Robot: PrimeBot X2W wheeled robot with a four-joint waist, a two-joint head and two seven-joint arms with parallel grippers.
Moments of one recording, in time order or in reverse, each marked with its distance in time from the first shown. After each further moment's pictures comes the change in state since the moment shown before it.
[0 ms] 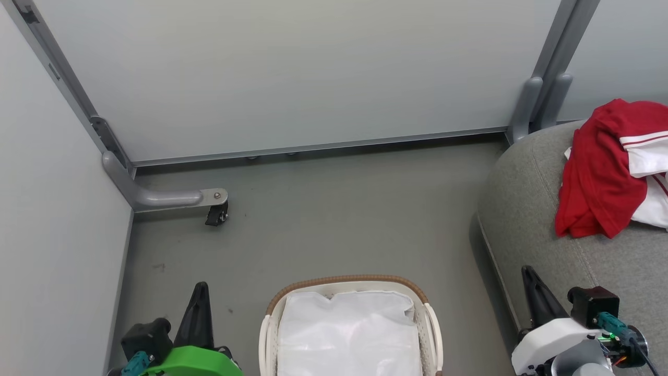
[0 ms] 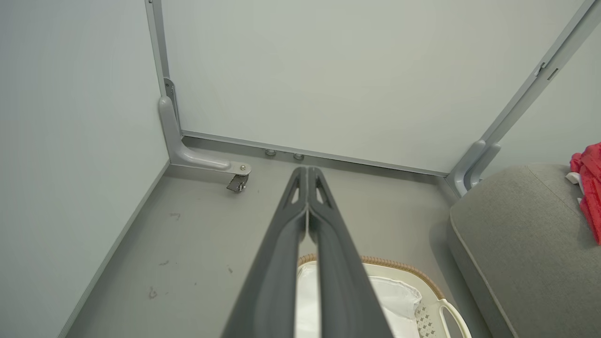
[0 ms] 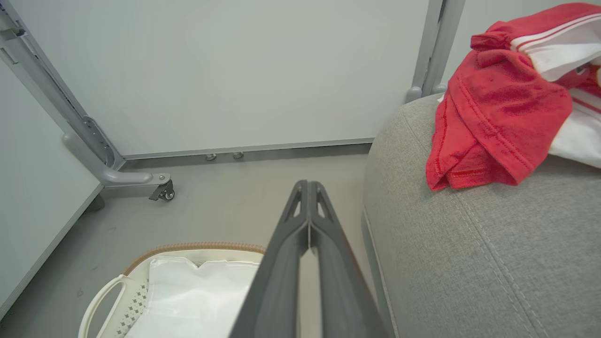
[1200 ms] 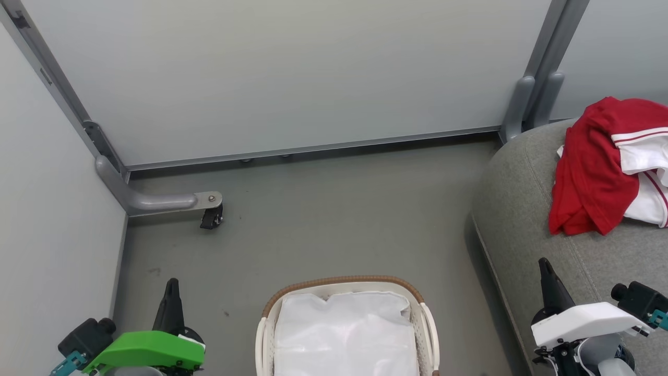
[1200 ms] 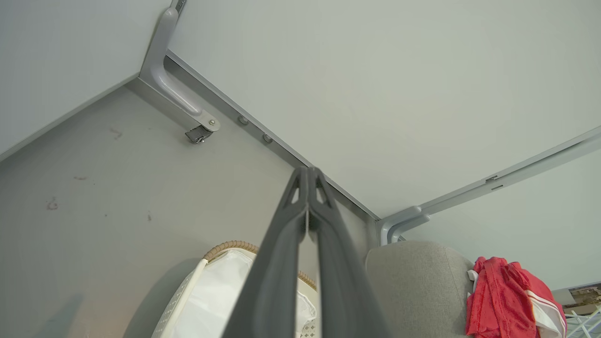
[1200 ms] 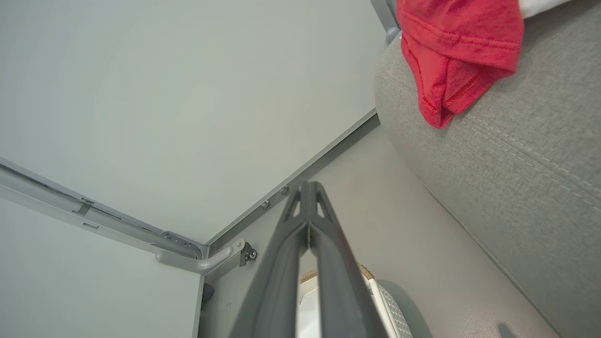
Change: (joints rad) left arm -0.021 0.001 0.106 -0.035 -0.526 -0.038 0.151; right arm -0.001 -0.003 -0.022 -0.067 0.617 0.000 0.146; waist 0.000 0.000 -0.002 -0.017
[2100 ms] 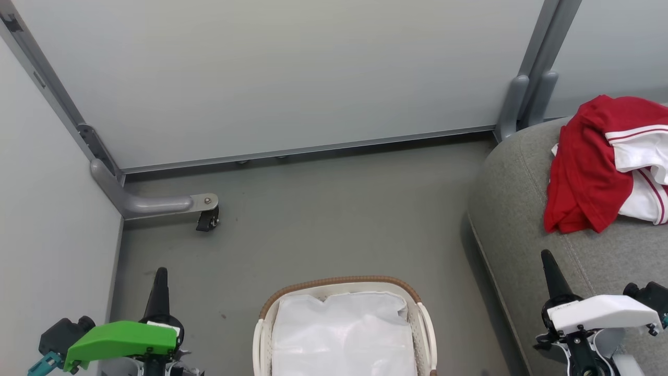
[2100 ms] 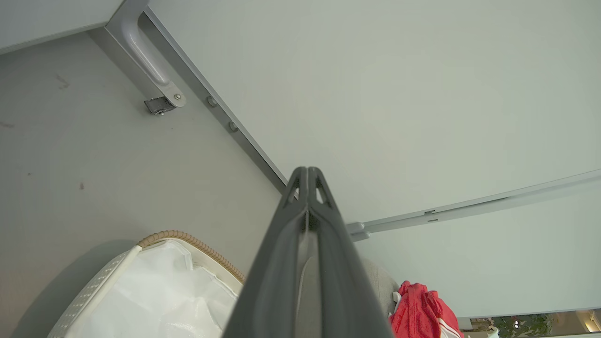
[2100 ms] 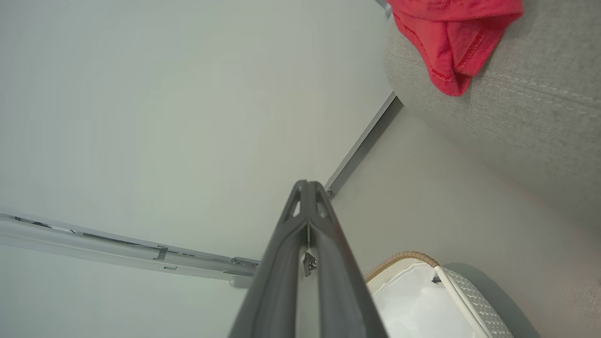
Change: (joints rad) left arm -0.029 0.001 0.060 -0.020 -0.286 -0.022 0.082; right arm -0.013 -0.003 -0.014 -0.035 0.330 0.000 0.083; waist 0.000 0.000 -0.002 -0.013
